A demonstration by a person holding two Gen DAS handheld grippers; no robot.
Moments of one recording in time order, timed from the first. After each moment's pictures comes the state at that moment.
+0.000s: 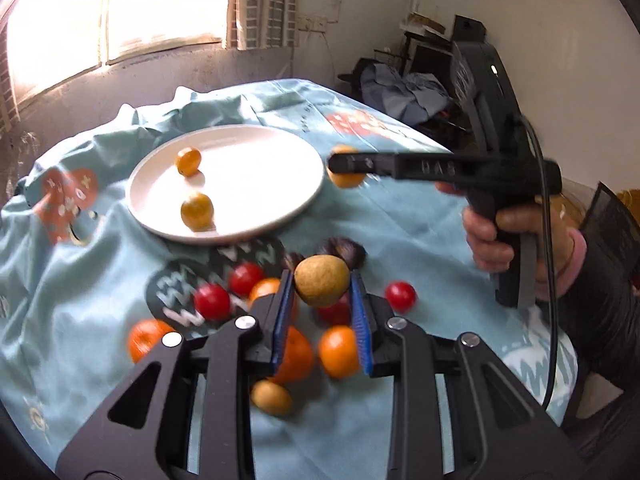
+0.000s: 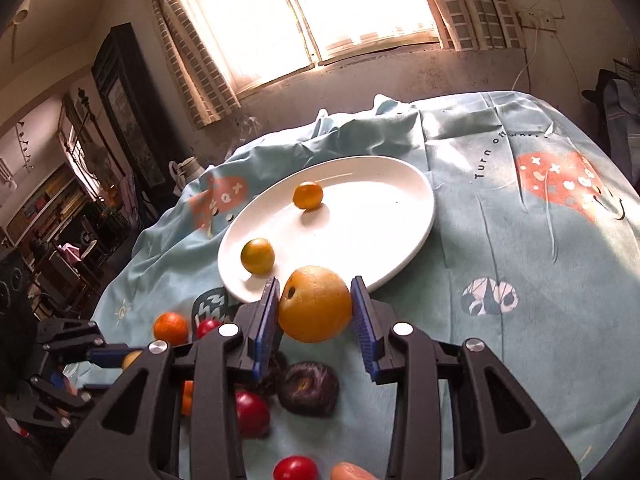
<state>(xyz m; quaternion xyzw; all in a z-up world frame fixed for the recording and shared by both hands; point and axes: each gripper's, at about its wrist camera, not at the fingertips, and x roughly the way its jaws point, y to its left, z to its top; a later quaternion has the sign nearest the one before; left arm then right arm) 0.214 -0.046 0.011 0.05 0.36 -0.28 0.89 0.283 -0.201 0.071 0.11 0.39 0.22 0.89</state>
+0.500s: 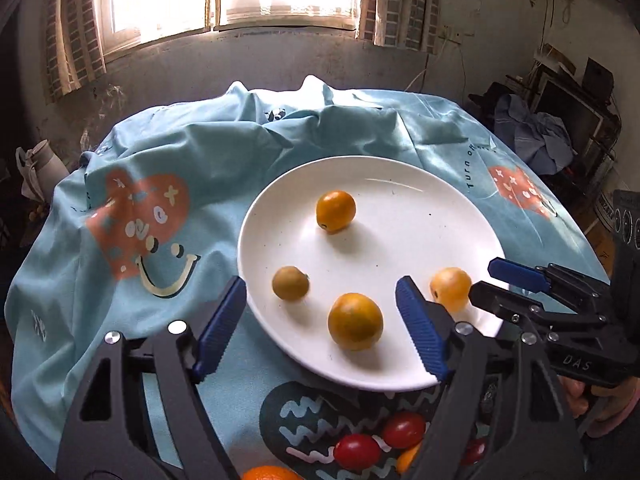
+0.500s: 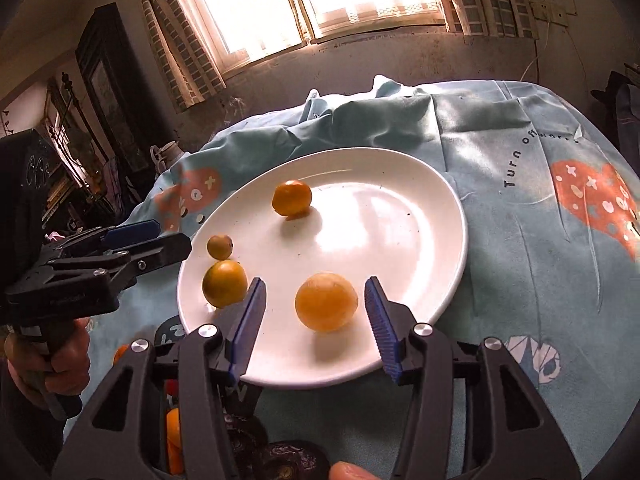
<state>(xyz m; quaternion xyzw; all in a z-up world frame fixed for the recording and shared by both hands) 0.347 -0.013 0.009 0.00 0.39 -0.10 0.91 0.331 -0.175 0.052 0.09 0.41 0.22 0.88</state>
